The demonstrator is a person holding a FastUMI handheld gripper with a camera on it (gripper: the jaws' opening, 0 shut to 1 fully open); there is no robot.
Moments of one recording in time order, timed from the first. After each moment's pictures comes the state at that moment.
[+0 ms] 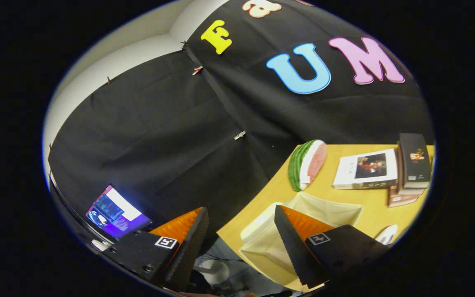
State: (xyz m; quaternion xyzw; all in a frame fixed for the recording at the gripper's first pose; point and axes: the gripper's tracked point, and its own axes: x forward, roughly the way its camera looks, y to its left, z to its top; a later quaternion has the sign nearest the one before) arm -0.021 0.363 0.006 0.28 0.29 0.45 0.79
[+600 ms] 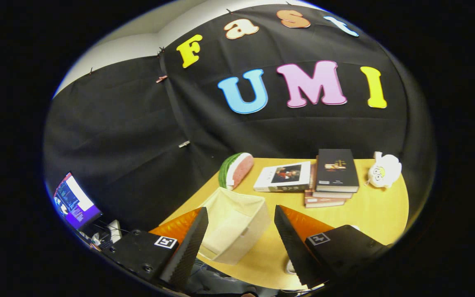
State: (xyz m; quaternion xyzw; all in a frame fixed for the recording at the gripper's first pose) arm -0.039 0.188 -0.068 0.21 0.29 0.28 0.89
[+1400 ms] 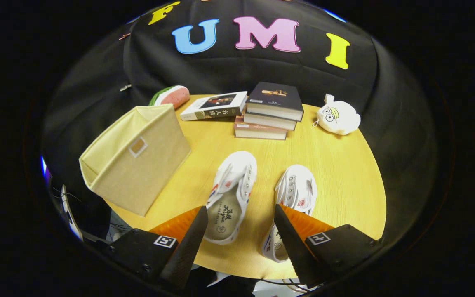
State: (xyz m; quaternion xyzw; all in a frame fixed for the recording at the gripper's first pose) arm -0.090 0.114 -0.314 0.07 0.46 0.18 0.87
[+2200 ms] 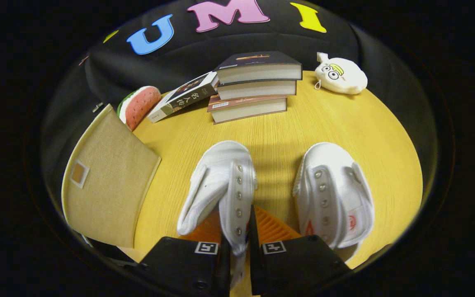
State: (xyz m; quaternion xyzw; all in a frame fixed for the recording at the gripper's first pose) arm -0.040 0.153 -0.403 0.20 0.52 0.12 0.82
